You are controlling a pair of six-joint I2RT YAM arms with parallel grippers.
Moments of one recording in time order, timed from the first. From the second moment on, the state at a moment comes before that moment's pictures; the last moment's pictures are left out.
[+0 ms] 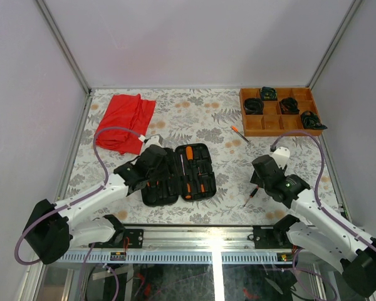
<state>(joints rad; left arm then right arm) -0.72 1.15 0.68 -0.32 -0.15 -0.82 0.60 0.85 0.58 -0.69 0.54 0.73</state>
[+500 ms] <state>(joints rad) -0.72 1.12 0.70 -0.36 -0.16 -0.81 0.55 0.96 0.49 -0.67 0.44 0.89</state>
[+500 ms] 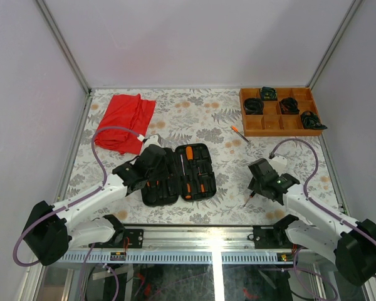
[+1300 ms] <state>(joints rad) -0.72 1.13 0.70 -0.36 -0.16 -0.81 0.51 1.10 0.45 -0.50 0.31 0.82</state>
